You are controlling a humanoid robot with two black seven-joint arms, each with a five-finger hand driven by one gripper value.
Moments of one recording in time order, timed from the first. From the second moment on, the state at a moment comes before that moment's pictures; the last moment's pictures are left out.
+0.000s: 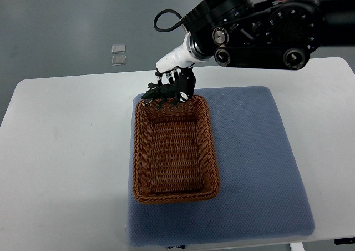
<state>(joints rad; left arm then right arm) -0.04 0.00 -0.09 -0.18 0.04 -0.01 0.10 1.87 -0.09 -0.49 1.14 -0.75 0.39 -0.19</state>
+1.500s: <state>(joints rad) -0.04 0.00 -0.09 -0.17 0.04 -0.01 0.10 1.57 0.00 -0.46 0.92 -0.75 0.33 -0.18</state>
